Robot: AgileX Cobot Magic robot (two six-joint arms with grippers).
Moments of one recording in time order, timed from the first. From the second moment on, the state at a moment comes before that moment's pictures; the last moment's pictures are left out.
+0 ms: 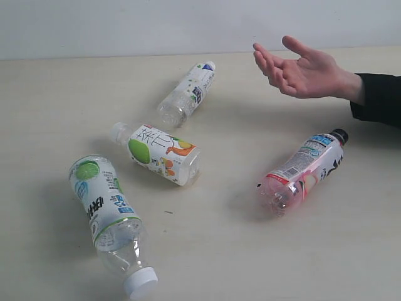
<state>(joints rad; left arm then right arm) 0.06 0.01 0.00 0.15 0.26 -0.19 0.04 0.93 -0.99 0.24 0.84 -0.29</state>
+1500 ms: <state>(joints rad) 0.06 0.01 0.00 0.15 0.26 -0.19 0.32 1.39 -0.78 0.15 0.65 0.50</state>
